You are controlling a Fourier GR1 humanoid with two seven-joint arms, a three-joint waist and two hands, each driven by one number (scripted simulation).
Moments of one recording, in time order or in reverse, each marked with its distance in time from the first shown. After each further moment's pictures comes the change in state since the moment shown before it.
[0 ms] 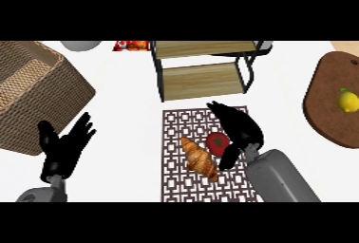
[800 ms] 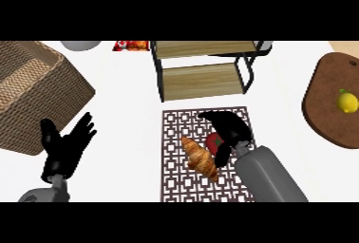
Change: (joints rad) left arm 0.005 -0.038 0.026 -0.041 -0.046 -0.012 0.061; right arm -0.041 0.082 -0.051 0.215 0.129 -0.064 -0.210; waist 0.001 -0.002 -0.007
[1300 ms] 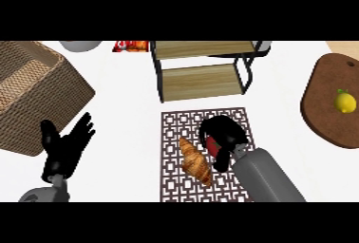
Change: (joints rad) left arm -0.006 -0.004 0.018 0.032 -0.013 -0.014 -0.034; right arm 0.003 -0.002 0.037 0.035 0.038 0.015 -0.158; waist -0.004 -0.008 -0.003
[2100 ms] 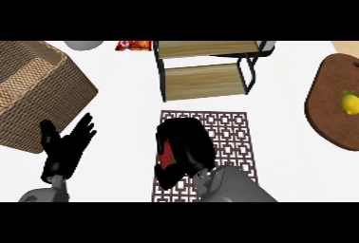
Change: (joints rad) left arm 0.006 -0.005 0.002 -0.019 0.001 -0.019 0.019; right arm -0.076 0.060 0.313 -0.407 -0.235 -0.301 0.603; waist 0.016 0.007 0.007
